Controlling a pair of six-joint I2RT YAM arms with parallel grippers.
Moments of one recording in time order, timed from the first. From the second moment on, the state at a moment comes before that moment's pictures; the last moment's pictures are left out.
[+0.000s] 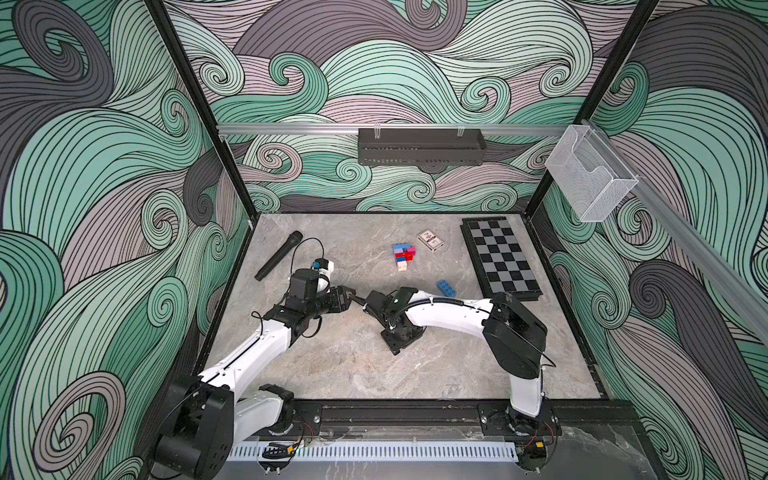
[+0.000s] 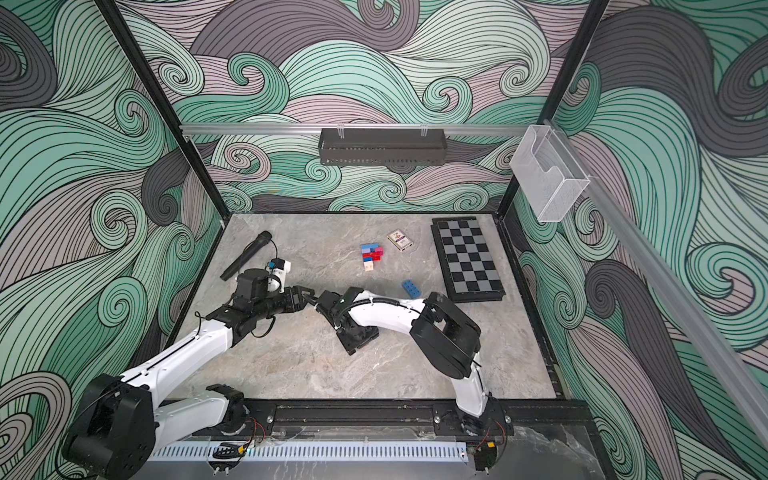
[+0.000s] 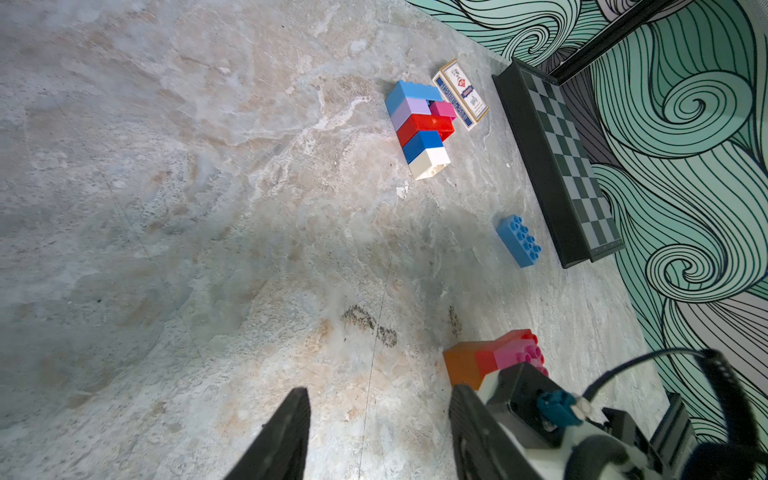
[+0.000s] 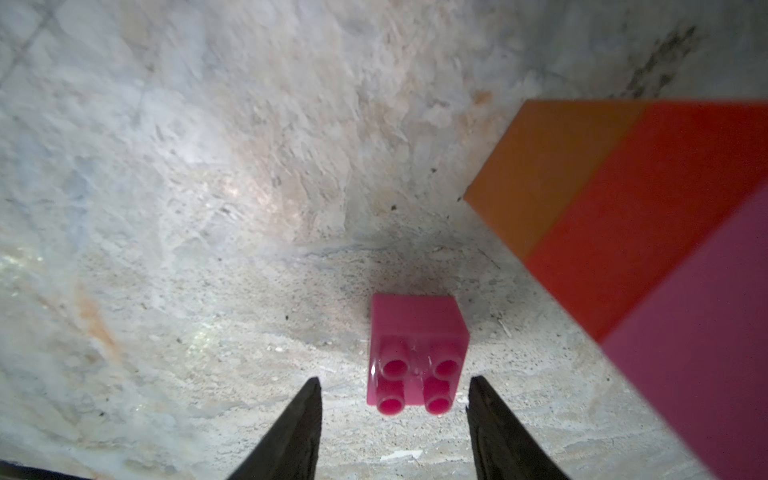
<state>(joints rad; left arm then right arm) -0.29 1.14 0.57 -0.09 0.33 -0.43 1.02 1.96 1.37 -1.03 0.08 0.44</state>
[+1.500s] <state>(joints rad) -0.29 1.14 0.57 -0.11 0.32 -0.43 1.01 1.99 1.37 -1.01 0.11 0.44</state>
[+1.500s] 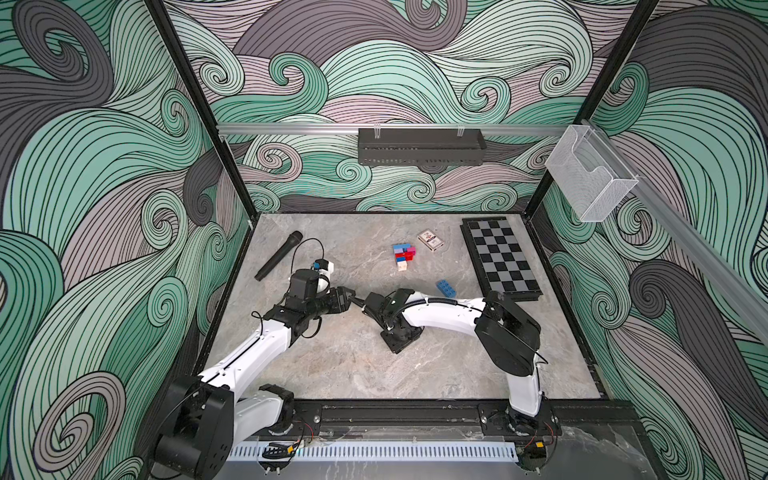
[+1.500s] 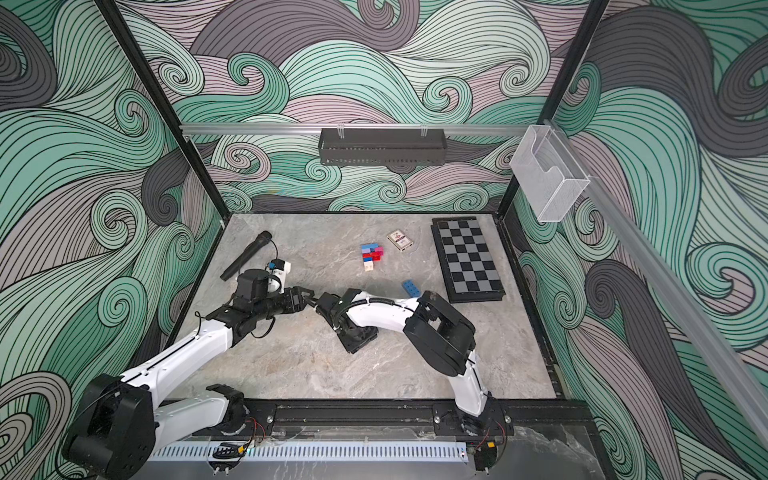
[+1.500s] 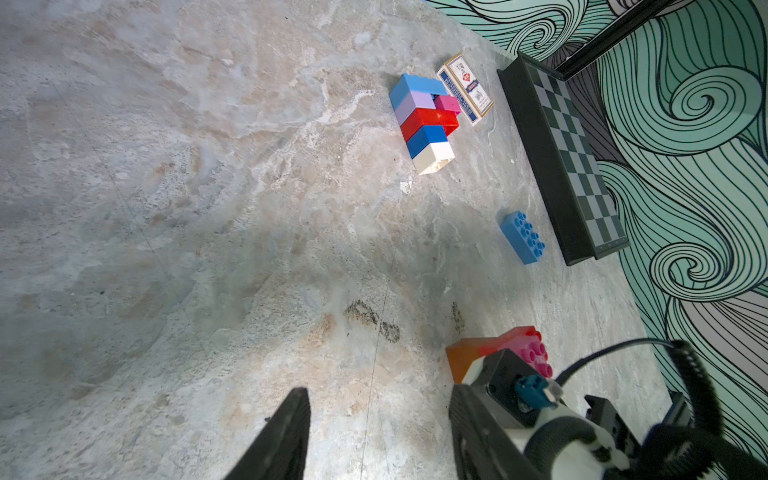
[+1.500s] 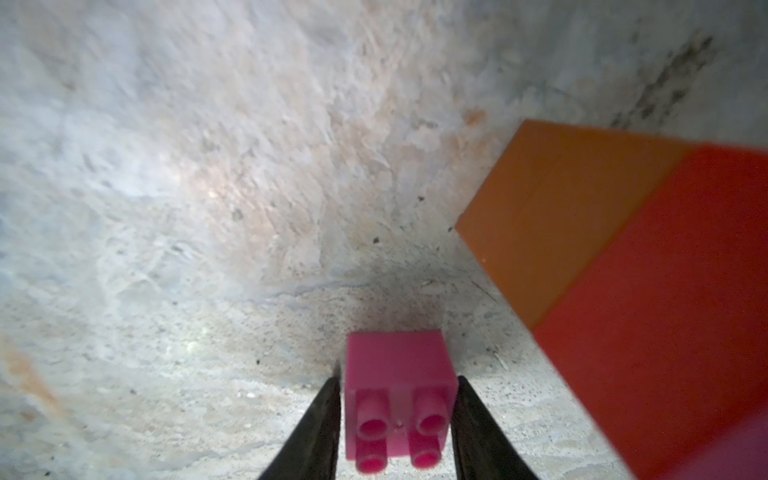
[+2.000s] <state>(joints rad) -0.29 1.14 0.57 -0.11 0.32 -0.43 1.01 1.97 1.37 -1.00 0.11 0.44</state>
